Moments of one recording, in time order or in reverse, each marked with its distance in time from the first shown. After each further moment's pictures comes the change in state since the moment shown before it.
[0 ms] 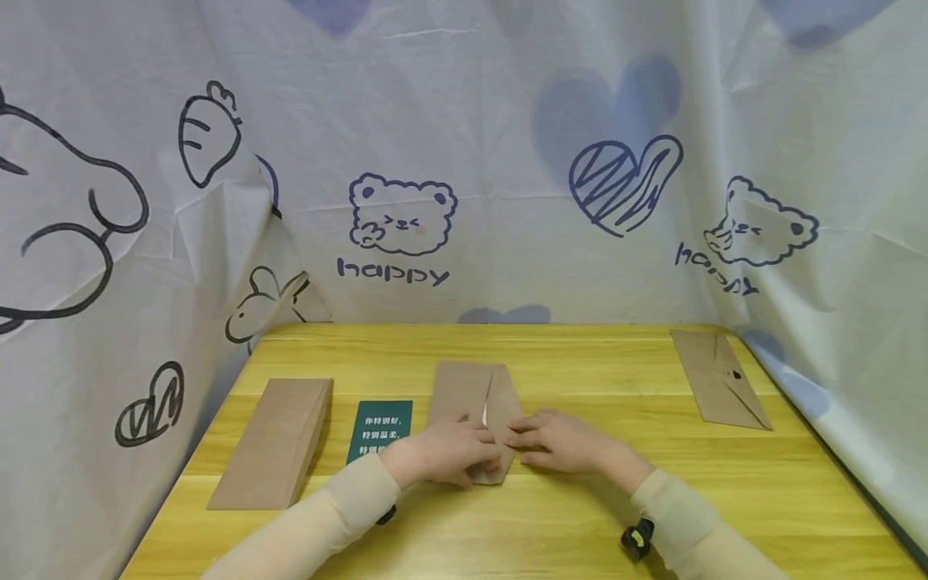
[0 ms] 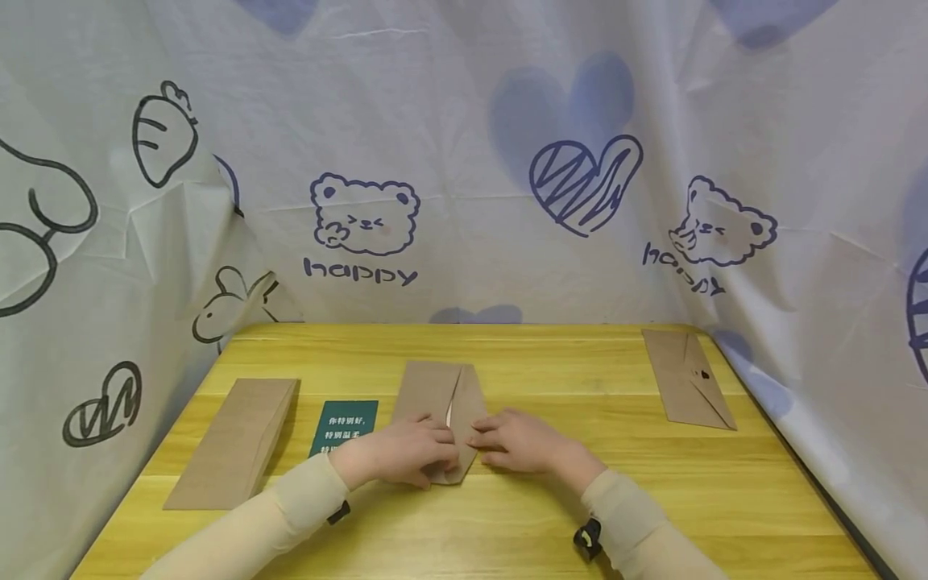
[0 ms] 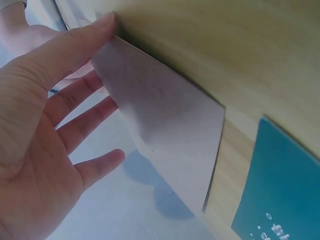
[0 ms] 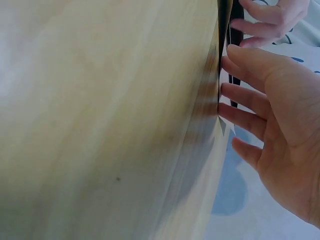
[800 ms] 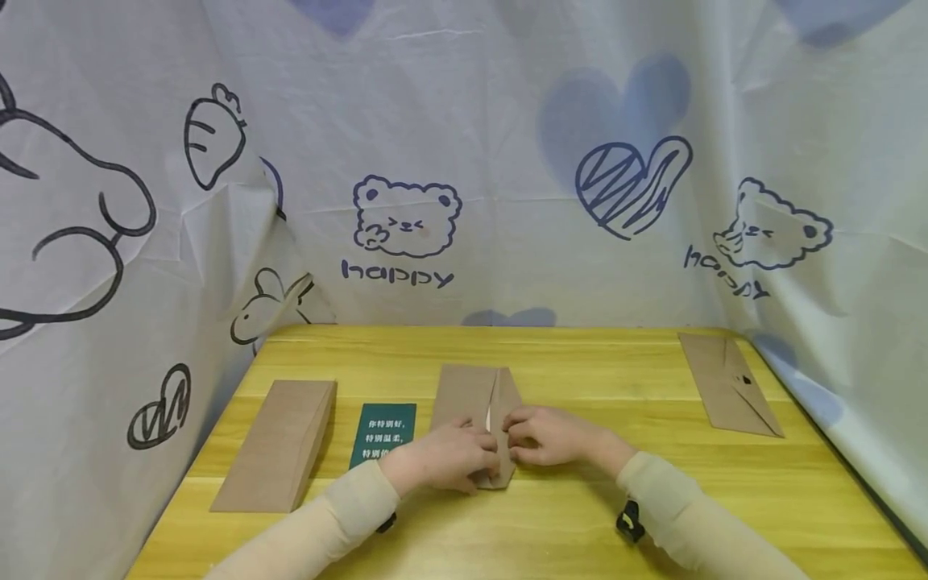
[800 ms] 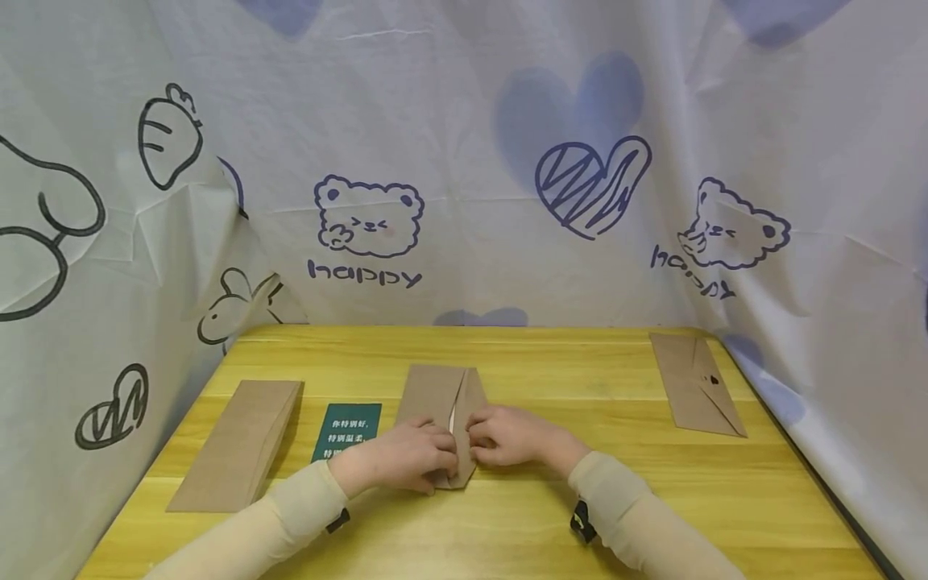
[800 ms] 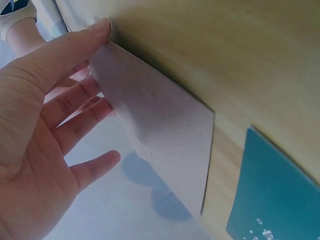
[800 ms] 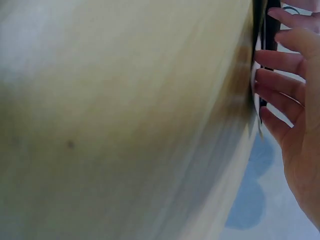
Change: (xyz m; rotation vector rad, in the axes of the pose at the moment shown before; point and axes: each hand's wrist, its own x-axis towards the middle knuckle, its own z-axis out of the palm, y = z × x) left_hand -0.003 -0.001 0.006 0.003 0.063 0.013; right_hand 0.032 0.016 0.006 0.015 0.143 -0.235
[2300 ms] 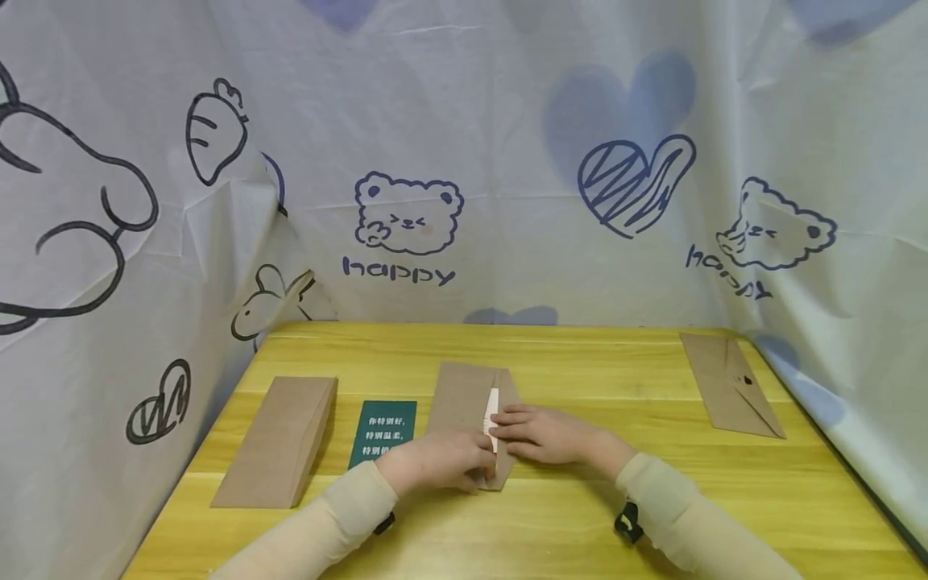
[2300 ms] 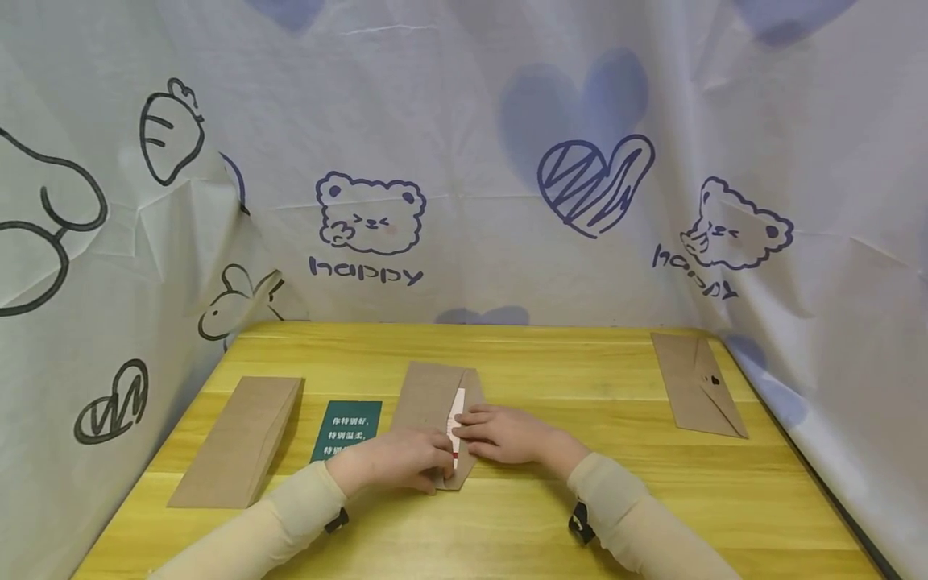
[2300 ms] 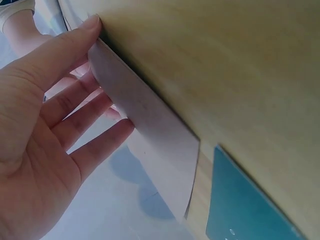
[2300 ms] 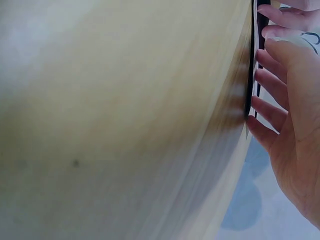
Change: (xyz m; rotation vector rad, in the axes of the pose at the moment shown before) left_hand -0.001 -0.002 0.007 -0.185 -0.036 0.013; right_hand 0.000 0.004 0.008 -0.098 -0.072 0.000
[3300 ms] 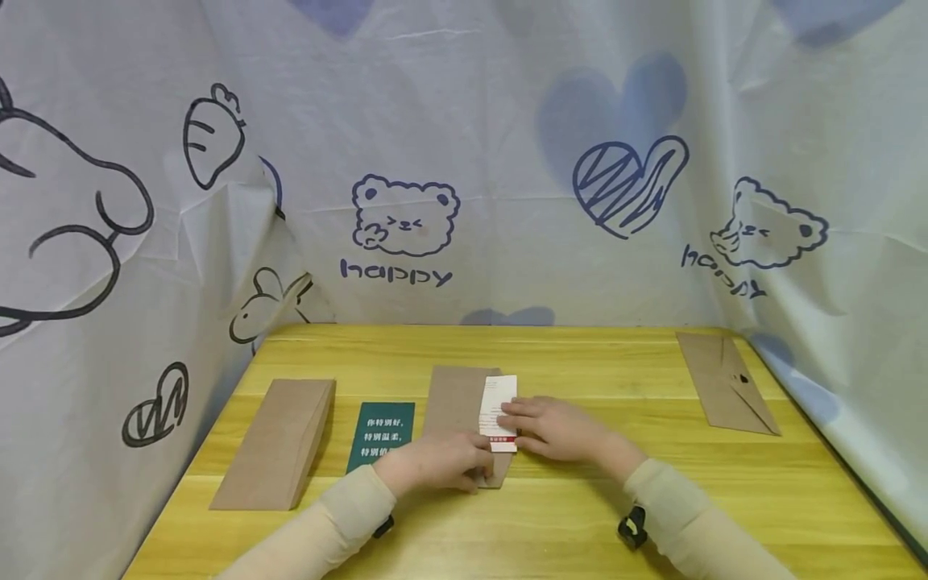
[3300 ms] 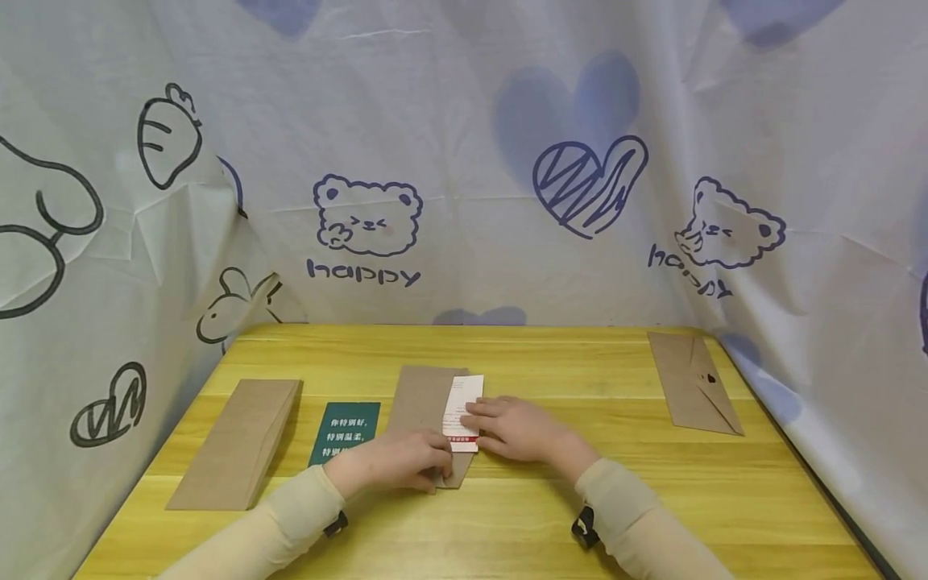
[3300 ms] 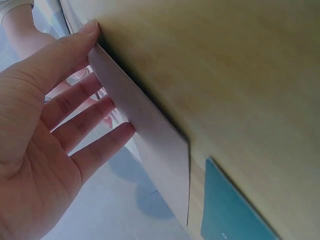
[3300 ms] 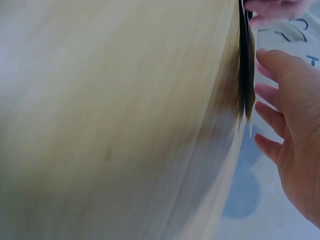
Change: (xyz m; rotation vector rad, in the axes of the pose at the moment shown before) left_hand -0.001 0.001 0.000 -0.046 0.023 -0.024; right_hand -0.015 -0.005 -0.013 -0.080 0.065 0.121
